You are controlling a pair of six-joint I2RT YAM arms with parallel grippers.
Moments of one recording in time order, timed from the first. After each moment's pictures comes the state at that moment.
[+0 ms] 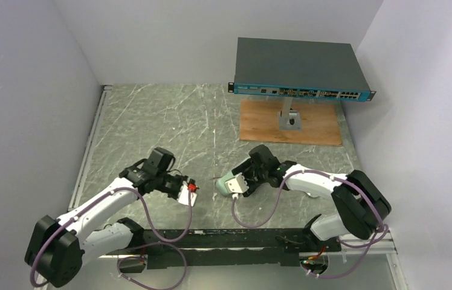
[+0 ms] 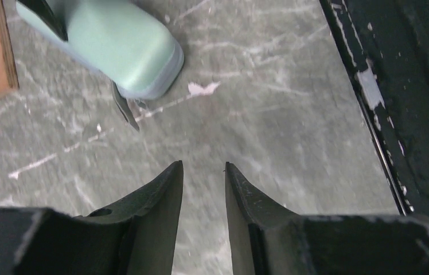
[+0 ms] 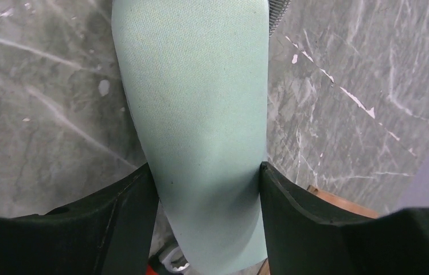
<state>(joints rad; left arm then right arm) -0.49 1.00 0.60 -0.63 0.79 1.34 0.71 1.44 0.67 -0.17 -0.35 -1.39</state>
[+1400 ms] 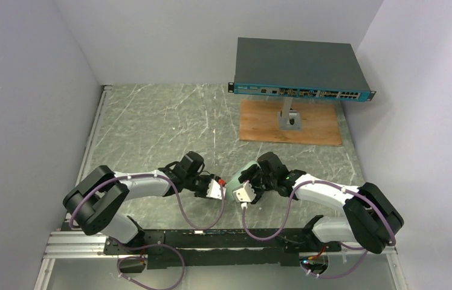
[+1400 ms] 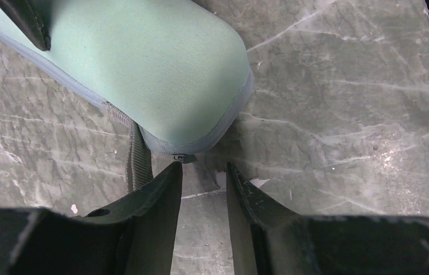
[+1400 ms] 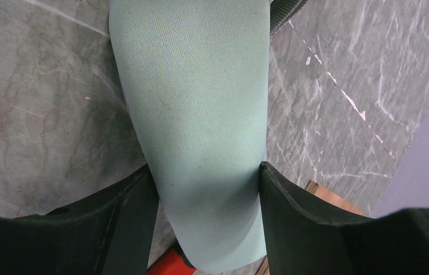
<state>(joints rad) -0.77 1.48 0.58 0.08 0.60 0.96 0.69 1.27 0.49 -0.10 -0.38 -1.48</state>
